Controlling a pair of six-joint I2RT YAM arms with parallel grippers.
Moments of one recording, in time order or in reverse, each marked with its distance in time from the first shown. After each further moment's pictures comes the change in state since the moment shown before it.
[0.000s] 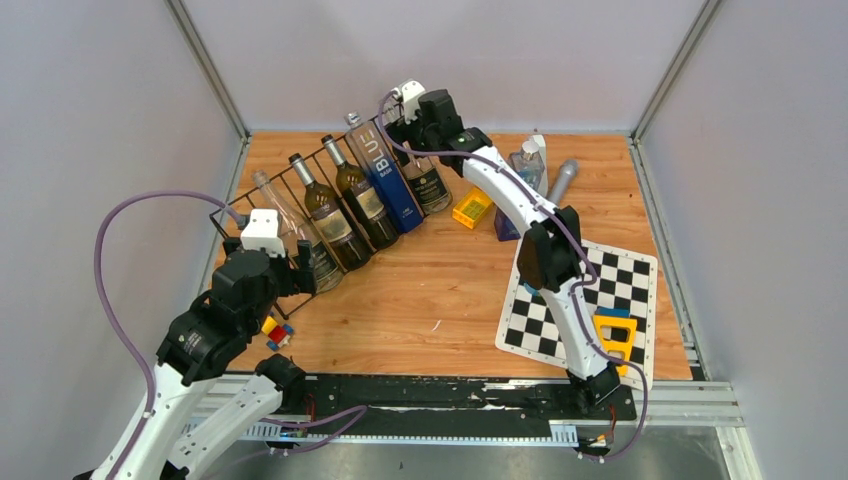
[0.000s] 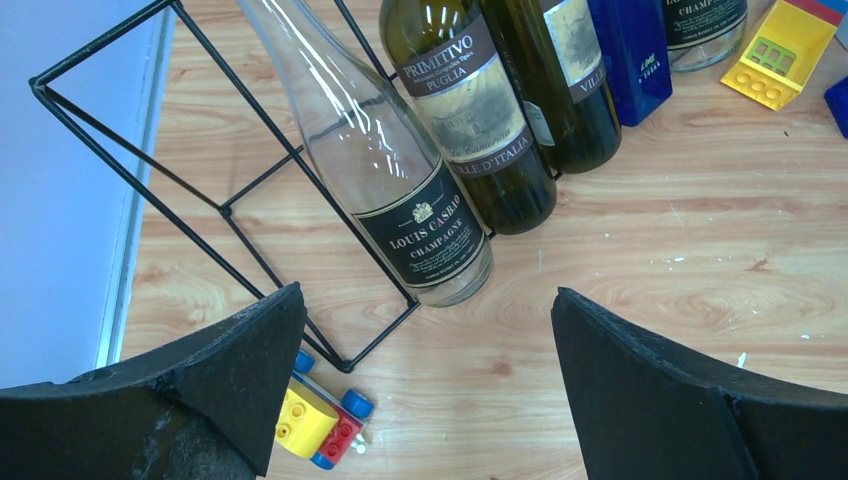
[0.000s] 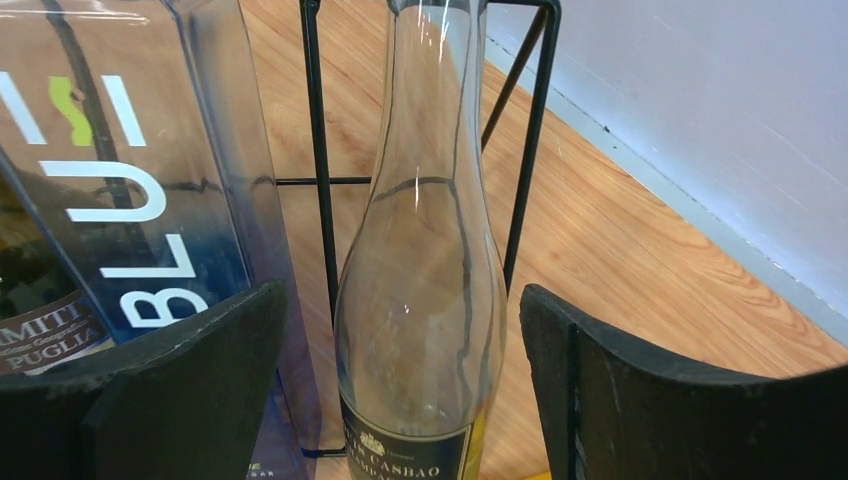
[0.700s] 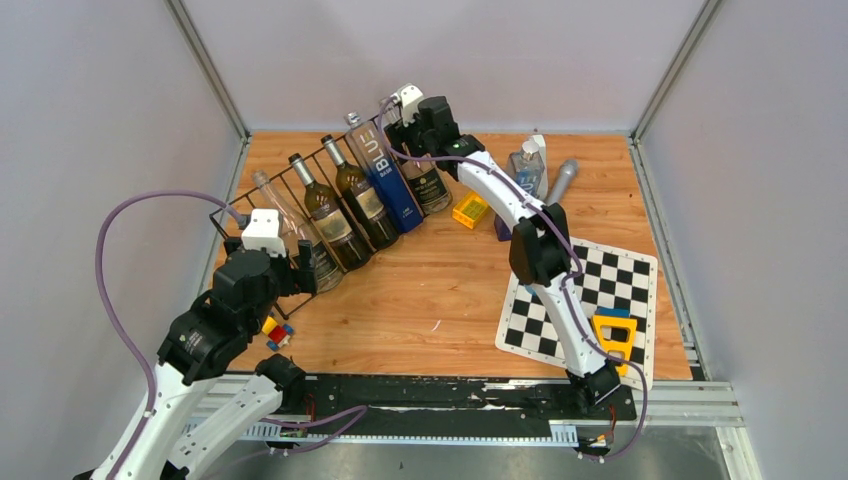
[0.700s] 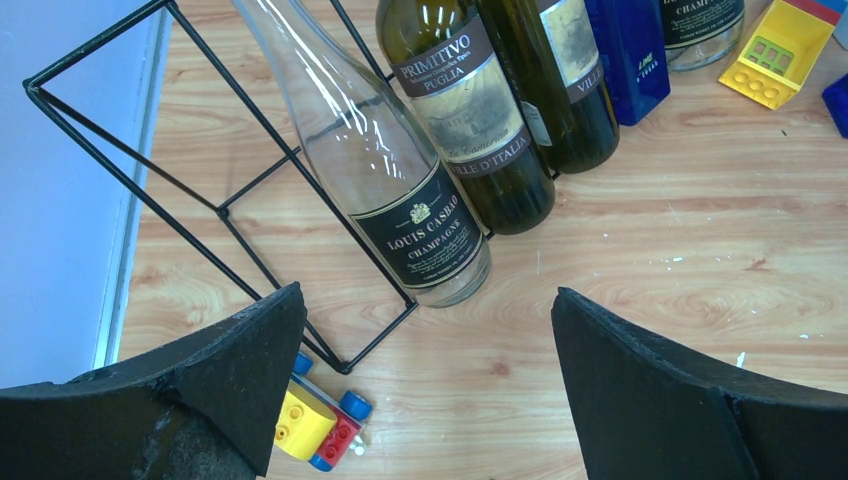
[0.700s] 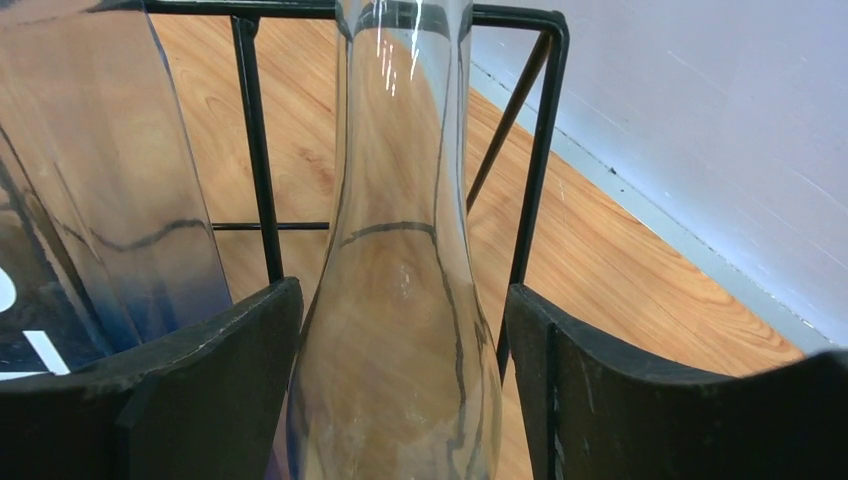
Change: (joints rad) left arm 0.000 0.001 -0.005 0.007 0.003 0.002; right arm -0.016 0.126 0.042 0.147 -0.031 -0.013
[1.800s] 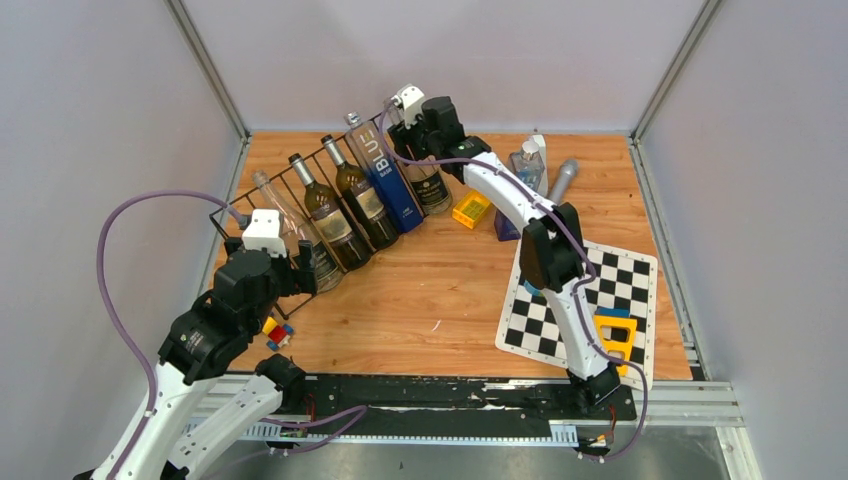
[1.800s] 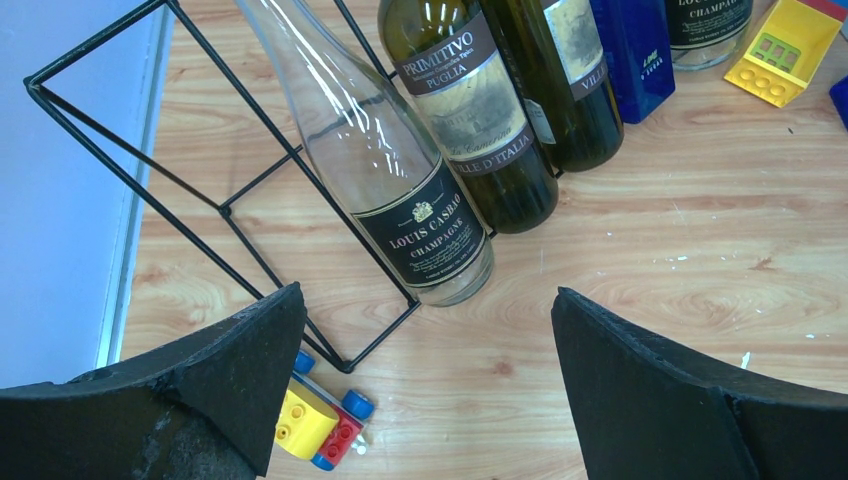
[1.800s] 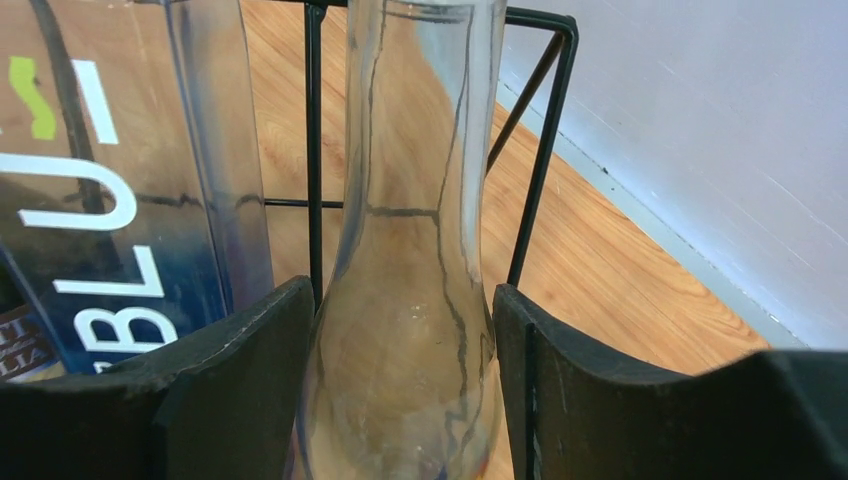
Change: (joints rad) left arm 0.000 0.000 -0.006 0.000 -0.003 0.002; right arm 0.009 -0.121 -0.157 0.047 -0.019 -0.047
